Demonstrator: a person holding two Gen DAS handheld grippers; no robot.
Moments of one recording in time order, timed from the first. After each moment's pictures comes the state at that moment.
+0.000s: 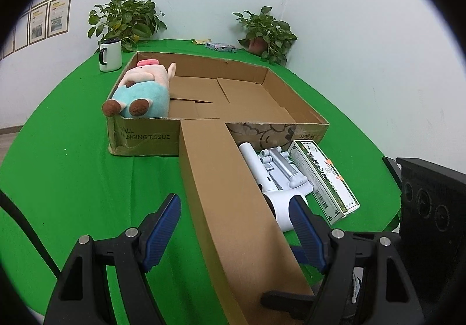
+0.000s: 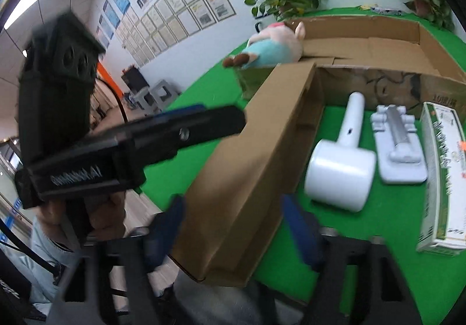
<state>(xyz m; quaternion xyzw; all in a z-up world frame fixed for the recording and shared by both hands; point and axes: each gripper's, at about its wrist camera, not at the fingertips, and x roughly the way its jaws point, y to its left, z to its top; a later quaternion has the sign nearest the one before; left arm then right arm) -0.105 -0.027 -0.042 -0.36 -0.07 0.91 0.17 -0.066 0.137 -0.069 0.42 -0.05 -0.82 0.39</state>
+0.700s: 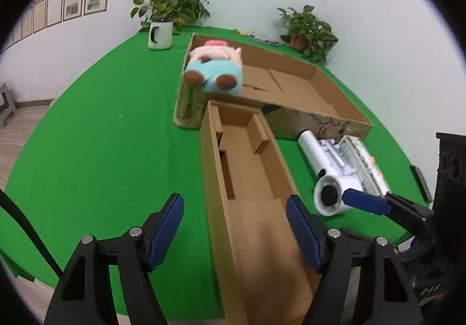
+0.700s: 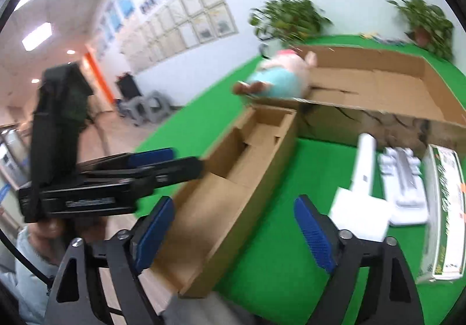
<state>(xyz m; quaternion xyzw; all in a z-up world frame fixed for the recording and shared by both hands) -0.083 -0.093 -0.063 -0.40 -0.09 0.91 0.09 -0.062 0.114 -0.052 0.39 -0.03 -0.85 0.35</state>
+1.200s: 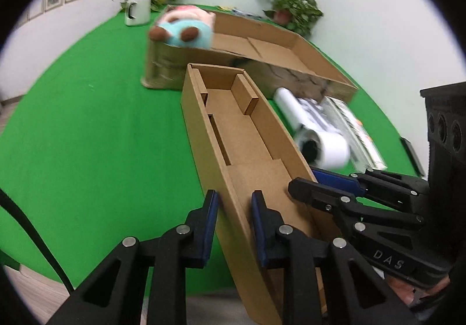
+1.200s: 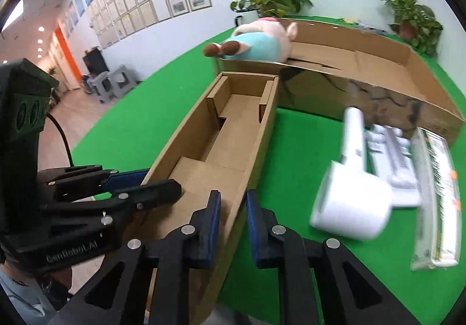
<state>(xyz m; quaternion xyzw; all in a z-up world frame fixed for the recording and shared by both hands) -0.056 -0.058 -0.090 -0.44 -0.08 0.88 0.15 -0.063 0.096 -0.076 0.43 0.03 -0.86 0.28</state>
